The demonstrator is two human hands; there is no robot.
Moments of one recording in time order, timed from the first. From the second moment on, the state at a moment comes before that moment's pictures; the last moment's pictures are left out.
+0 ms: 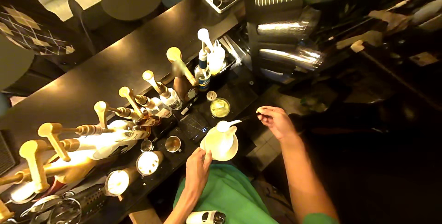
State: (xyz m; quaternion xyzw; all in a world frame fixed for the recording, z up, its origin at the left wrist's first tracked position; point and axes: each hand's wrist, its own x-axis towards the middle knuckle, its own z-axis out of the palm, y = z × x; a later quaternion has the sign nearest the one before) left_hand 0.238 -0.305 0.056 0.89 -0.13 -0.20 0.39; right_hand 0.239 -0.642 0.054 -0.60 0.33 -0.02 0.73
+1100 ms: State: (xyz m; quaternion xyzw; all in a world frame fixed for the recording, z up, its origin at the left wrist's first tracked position) left_hand 0.229 -0.287 0.054 0.88 -0.12 -0.21 0.40; right_hand 0.271 -0.663 0.030 -0.70 0.28 -0.08 0.65
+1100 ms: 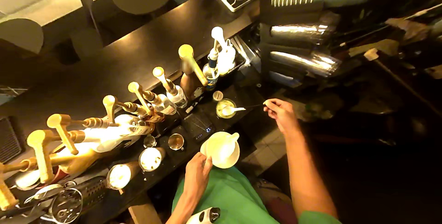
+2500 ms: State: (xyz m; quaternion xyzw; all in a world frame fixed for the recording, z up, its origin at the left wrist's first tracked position) left_hand 0.223 -0.286 0.050 0.88 -0.13 -0.22 0.40; right_hand 0.263 -0.675 0.045 -0.73 0.29 -0.14 0.60
